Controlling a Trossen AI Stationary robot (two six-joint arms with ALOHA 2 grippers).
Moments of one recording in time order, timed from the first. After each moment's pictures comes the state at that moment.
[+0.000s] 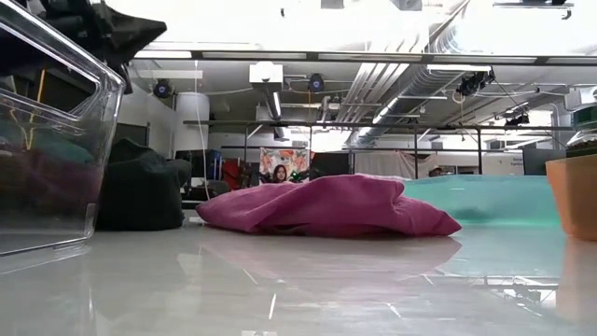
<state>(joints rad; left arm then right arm) 0.00 0.39 0.01 0.76 -0.29 -0.30 0.55 1.23 1.35 -1.36 0.18 1.05</state>
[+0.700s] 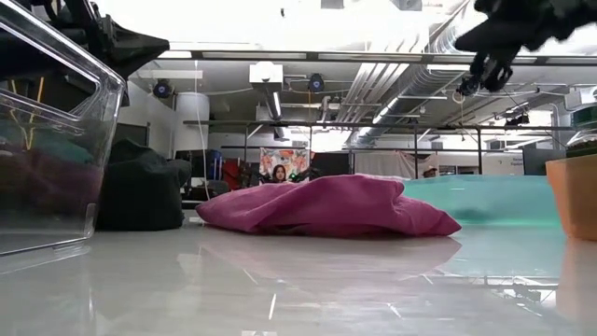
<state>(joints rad) 0.01 0.33 0.01 0.59 -0.30 -0.34 0.13 0.61 0.49 -0.20 0.01 0.44</state>
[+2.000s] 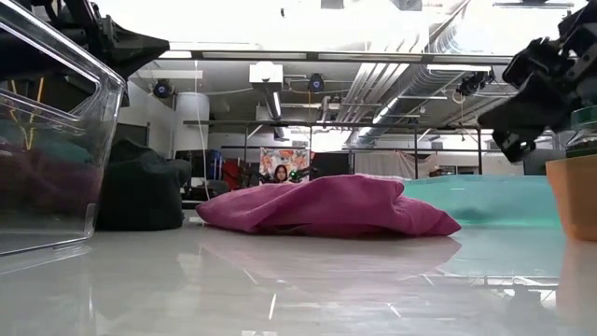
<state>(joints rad) 0.01 0.33 0.01 0.59 -0.30 -0.34 0.06 0.24 0.01 0.00 -0.01 0.44</state>
